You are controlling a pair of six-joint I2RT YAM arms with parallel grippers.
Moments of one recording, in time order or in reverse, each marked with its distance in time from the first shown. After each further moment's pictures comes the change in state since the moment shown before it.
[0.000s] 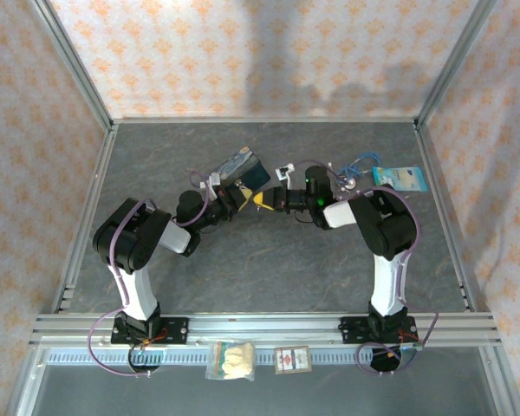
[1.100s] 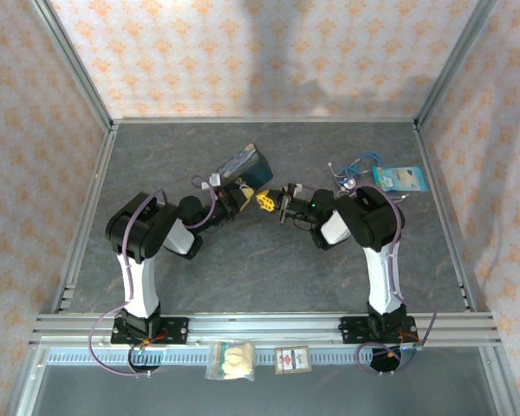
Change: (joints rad) left arm -0.003 0.122 -0.002 0.261 0.008 -0.046; right arm 0.030 0.140 -0.168 0.663 0.237 1.076
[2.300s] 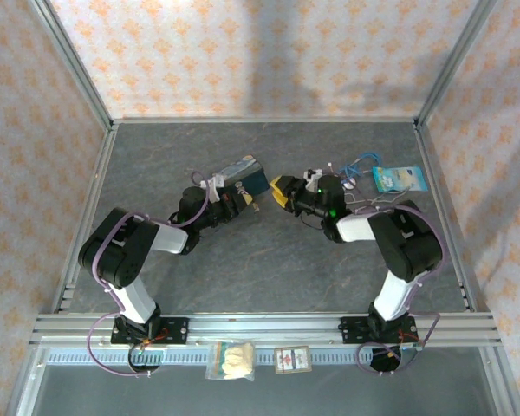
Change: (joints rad) left arm -0.013 -0.262 0.016 -0.603 -0.072 0.317; right arm -0.032 -0.383 -0.042 -0.692 0.237 -0.697
